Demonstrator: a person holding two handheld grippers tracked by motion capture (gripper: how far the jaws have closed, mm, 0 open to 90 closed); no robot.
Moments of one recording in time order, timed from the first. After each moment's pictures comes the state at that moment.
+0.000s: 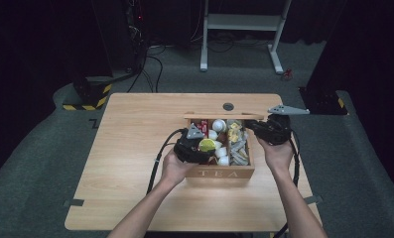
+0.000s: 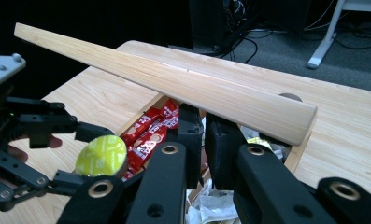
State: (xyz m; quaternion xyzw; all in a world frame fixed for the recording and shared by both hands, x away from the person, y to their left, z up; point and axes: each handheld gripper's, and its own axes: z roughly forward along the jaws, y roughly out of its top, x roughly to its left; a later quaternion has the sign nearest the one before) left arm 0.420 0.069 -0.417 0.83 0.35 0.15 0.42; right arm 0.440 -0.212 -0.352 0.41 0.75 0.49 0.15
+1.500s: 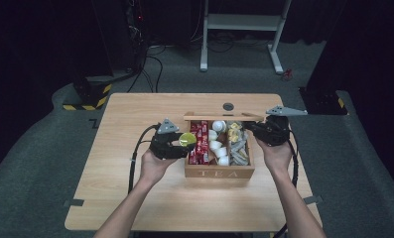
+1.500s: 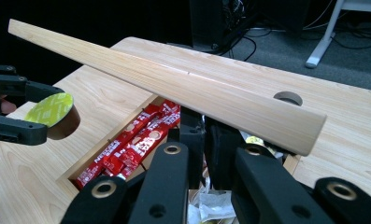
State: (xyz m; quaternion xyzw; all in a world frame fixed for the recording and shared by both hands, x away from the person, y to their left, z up) left arm 0.409 0.129 -0.392 0.80 0.37 0.15 0.44; right arm 0.439 -0.209 -0.355 0.41 0.76 0.49 0.15
